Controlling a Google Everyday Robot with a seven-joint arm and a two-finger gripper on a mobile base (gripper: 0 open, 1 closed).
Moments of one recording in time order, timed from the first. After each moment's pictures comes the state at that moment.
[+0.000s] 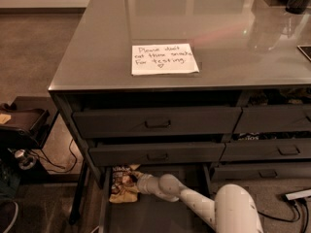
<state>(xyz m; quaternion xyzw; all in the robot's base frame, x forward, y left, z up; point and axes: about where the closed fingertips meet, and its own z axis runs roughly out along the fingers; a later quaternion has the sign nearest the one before) 0.619 0.137 0.151 -0.49 0.70 0.27 0.44</state>
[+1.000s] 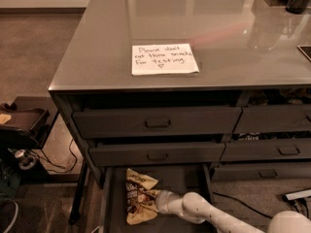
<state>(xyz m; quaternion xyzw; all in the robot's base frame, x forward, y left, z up) 0.512 0.049 0.204 -0.53 0.67 0.26 0.45</state>
